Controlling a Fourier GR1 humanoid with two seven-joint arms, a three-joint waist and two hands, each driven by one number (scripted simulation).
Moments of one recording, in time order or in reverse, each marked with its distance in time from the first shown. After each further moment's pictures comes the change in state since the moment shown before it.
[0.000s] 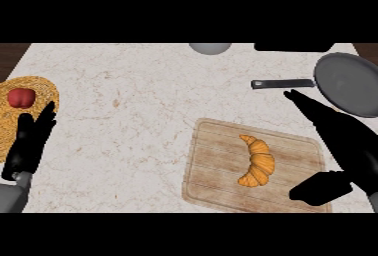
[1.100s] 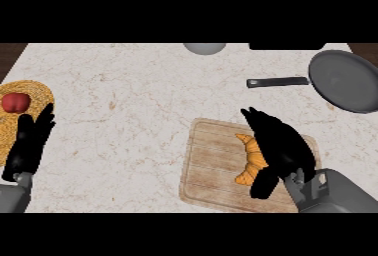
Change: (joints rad) left arm 0.010 -0.059 0.080 0.015 -0.078 -0.038 0.007; right arm -0.070 0.313 0.179 0.233 0.225 0.150 0.114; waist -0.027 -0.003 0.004
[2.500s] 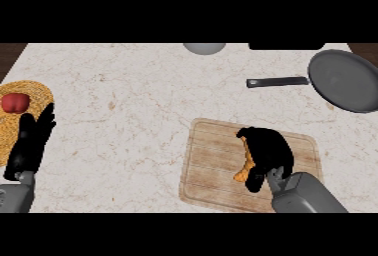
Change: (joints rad) left arm 0.002 -0.104 0.138 -0.004 -0.142 -0.095 0.022; right arm 0.142 0.226 -0.122 0.202 0.331 0.157 -0.175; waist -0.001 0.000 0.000
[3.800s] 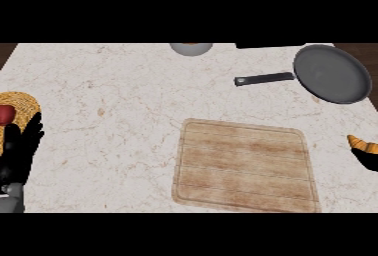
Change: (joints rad) left arm 0.080 -0.026 0.087 -0.060 -0.039 -0.025 0.014; right arm 0.354 -0.277 -0.675 -0.095 0.191 -0.383 -0.055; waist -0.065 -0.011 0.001
